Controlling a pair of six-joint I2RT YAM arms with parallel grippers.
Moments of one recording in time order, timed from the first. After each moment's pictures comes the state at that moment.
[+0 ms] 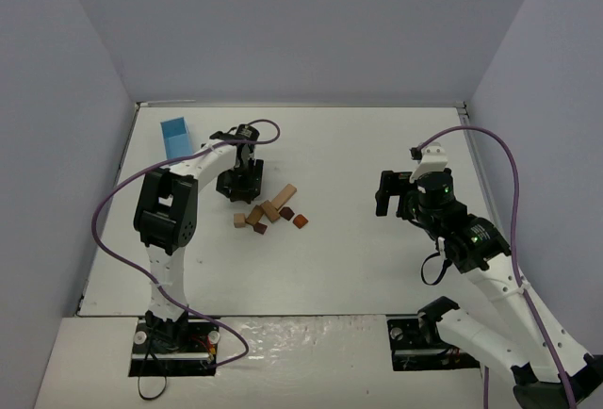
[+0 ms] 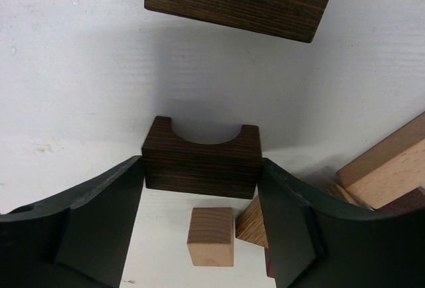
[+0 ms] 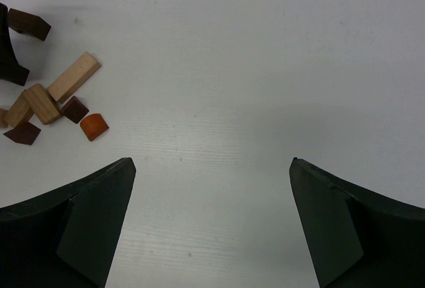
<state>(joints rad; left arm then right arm) -0.35 2.03 1.56 -0.85 -0.11 -0.29 0.49 0.82 0.92 -0.63 0.27 0.28</state>
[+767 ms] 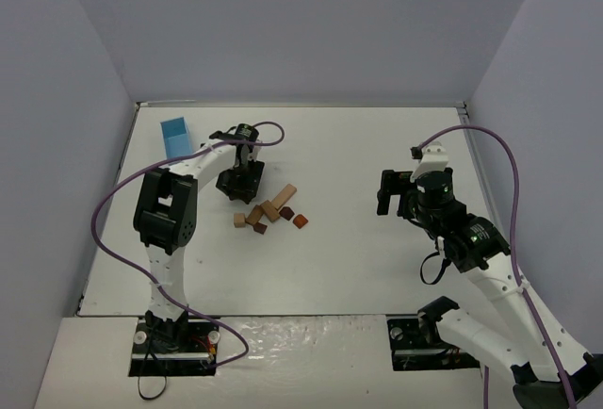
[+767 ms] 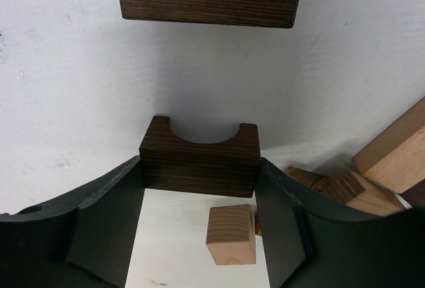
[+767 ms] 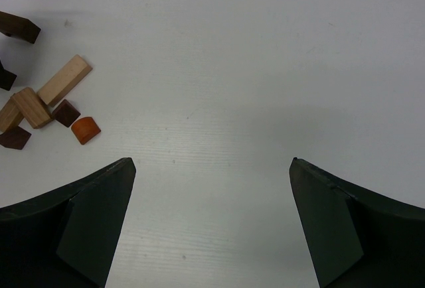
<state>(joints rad) -0.34 2.03 1.56 -0.85 -0.09 -0.14 0.49 0.82 0.92 -0.63 0.30 0.27</state>
